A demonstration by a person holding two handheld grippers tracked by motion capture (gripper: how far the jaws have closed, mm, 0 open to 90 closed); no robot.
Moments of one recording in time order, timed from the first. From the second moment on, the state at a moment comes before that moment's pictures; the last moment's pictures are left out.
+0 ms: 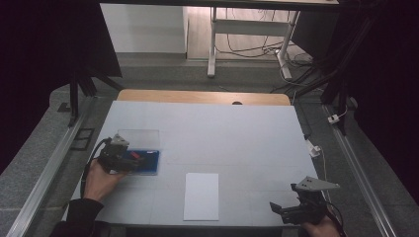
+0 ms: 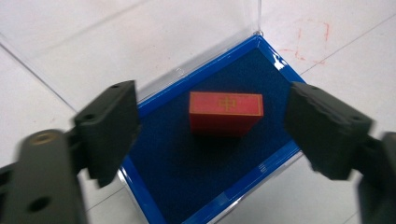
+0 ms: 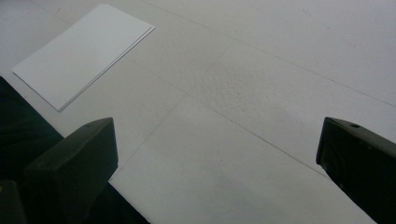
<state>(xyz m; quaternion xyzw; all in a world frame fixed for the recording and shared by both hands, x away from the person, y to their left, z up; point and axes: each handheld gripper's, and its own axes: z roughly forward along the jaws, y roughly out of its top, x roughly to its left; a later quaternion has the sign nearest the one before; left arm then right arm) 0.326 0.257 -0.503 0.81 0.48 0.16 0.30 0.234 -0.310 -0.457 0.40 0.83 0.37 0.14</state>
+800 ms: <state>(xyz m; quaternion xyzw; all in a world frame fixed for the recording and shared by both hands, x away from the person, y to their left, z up) 0.324 0.247 -0.497 0.82 0.47 0.16 0.28 0.234 -0.310 -0.457 0.39 0.83 0.36 0.14</state>
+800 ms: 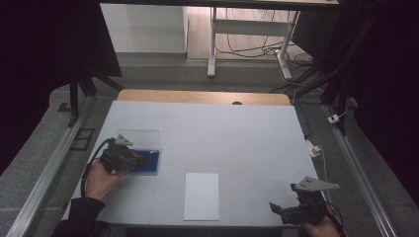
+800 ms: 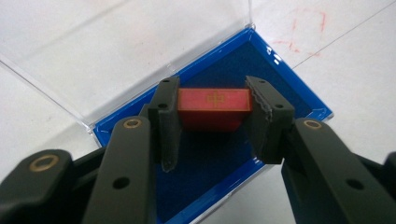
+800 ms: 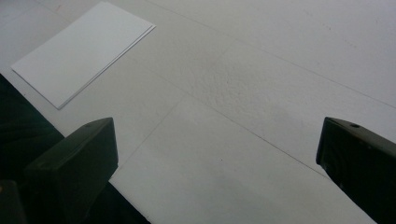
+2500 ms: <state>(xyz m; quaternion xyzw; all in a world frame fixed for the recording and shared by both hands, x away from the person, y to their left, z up) 0.334 0.237 -0.501 0.82 0.48 0.14 0.29 0.233 -0.309 -0.457 0.39 0.83 0.36 0.14</state>
